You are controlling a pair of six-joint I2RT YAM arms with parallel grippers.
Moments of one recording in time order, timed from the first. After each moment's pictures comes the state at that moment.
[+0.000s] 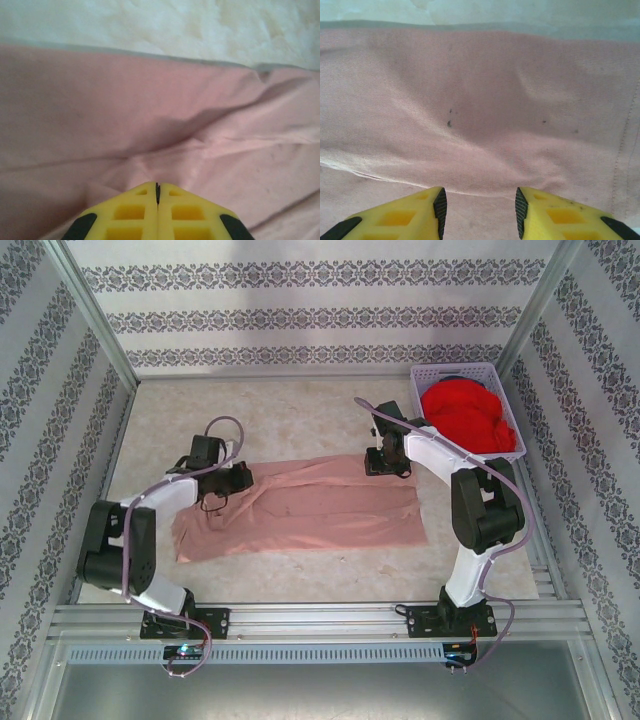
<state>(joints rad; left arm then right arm) -0.14 1.51 0.80 -0.22 0.40 -0.43 0.32 1.84 1.32 -0.75 -0.04 0.26</state>
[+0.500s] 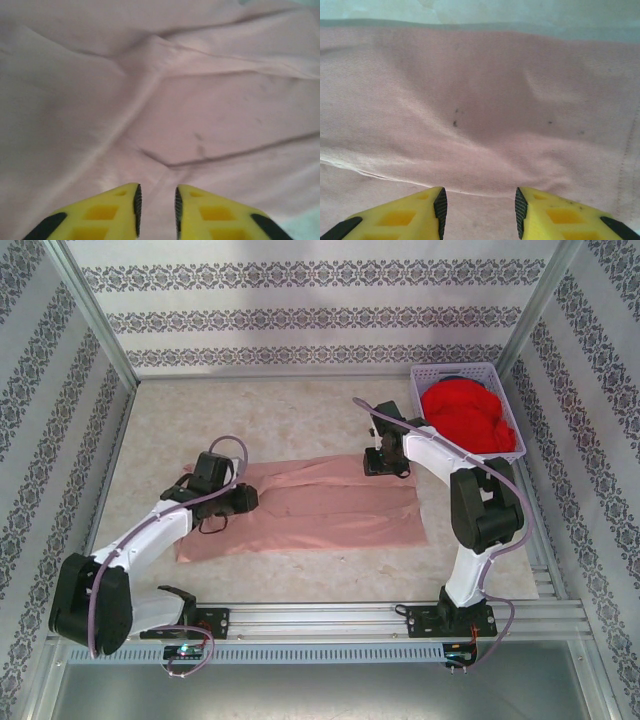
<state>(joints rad) -0.26 1.24 0.72 -0.44 0.21 -0.45 0.34 1.85 1.33 -0.75 -0.04 0.26</state>
